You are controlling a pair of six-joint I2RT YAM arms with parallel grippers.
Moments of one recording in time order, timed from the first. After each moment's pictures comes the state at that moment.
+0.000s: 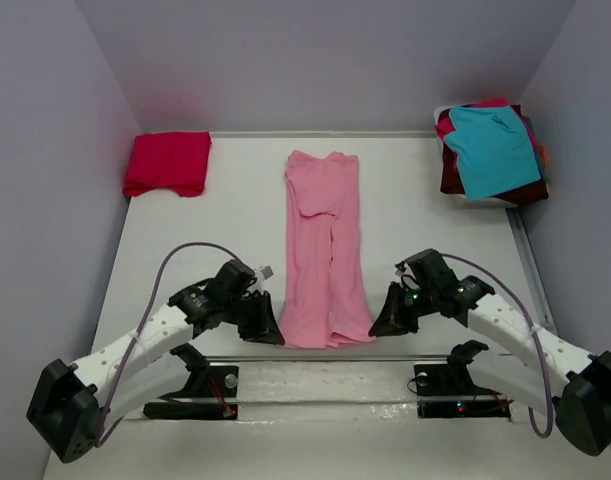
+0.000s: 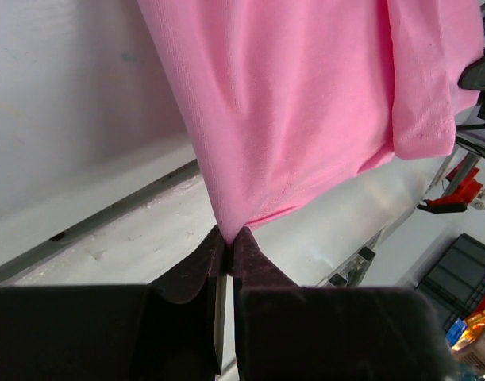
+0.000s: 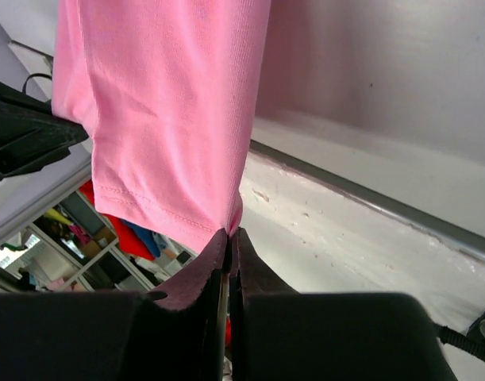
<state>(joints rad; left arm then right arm) -0.70 0.88 0.47 -0.62 0.48 -0.81 0.56 0.94 0.51 -0.63 -0.60 0.92</state>
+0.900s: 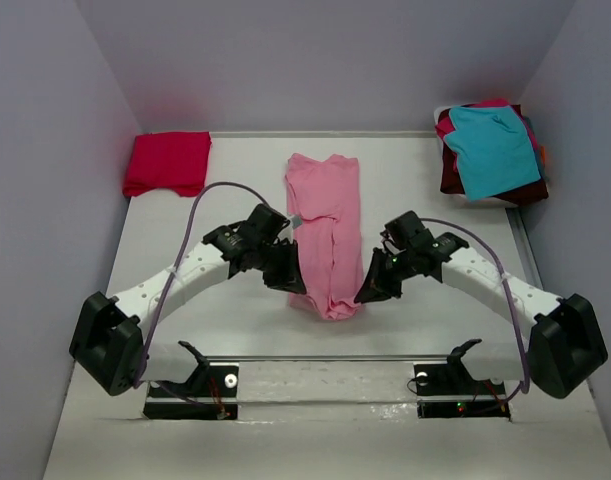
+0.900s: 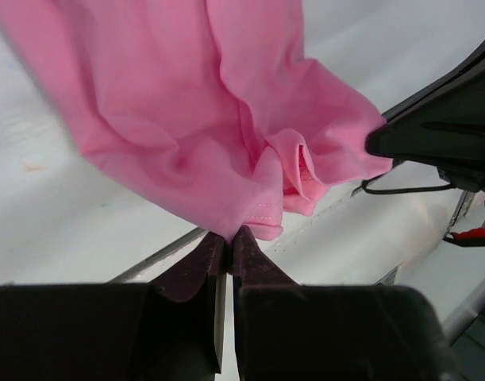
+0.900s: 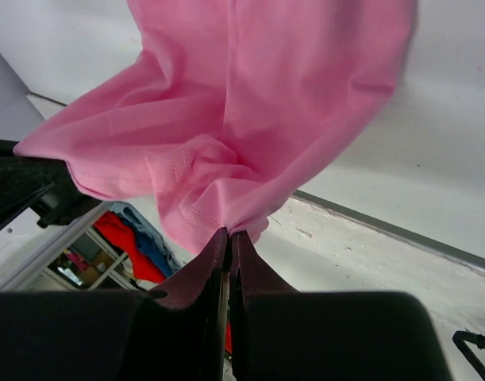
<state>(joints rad) -0.69 1.28 0.94 -0.69 0.39 -0.67 0.56 1.24 0.83 -0.70 -0.53 0.92</state>
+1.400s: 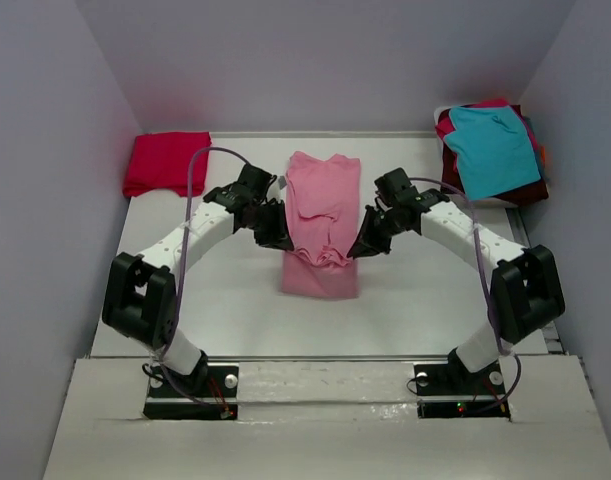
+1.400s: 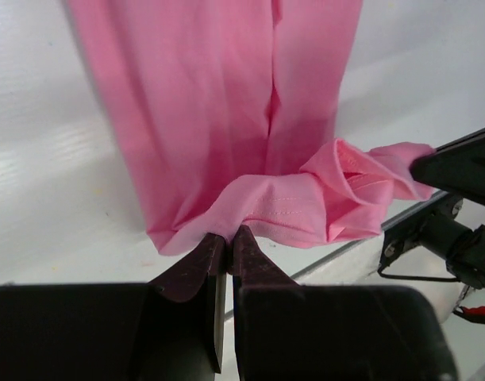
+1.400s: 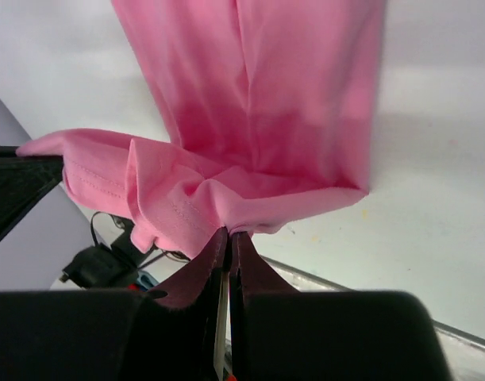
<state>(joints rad) -0.47 1.56 1.21 -0.69 0.36 -0.50 0.47 1.58 1.20 -0.72 -0.42 0.85</state>
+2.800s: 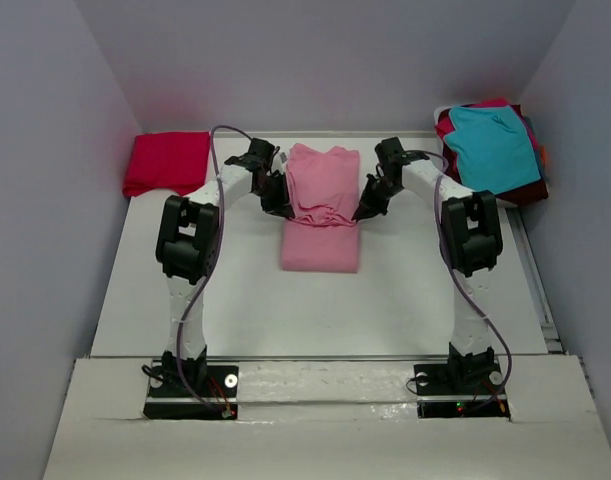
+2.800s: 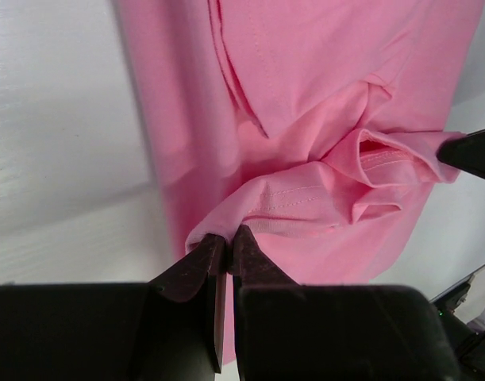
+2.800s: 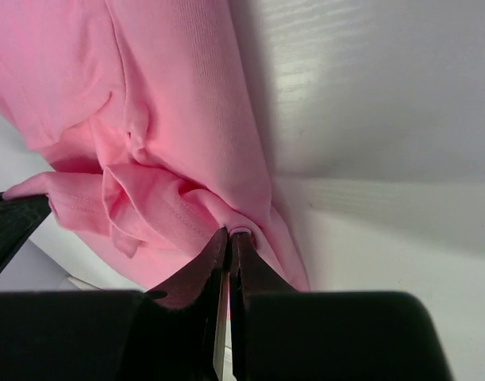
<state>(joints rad) -0.33 2.13 1.68 -0.65 0.39 -0.43 0.28 2.19 1.77 -0.80 -0.37 0.71</state>
